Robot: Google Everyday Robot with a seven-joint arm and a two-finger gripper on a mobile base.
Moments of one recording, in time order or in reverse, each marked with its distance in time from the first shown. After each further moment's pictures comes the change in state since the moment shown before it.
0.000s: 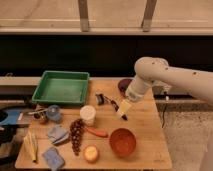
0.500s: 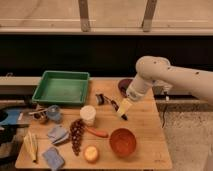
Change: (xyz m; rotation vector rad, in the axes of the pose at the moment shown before) arm 0.003 -0.004 -0.013 0.019 -0.026 0.015
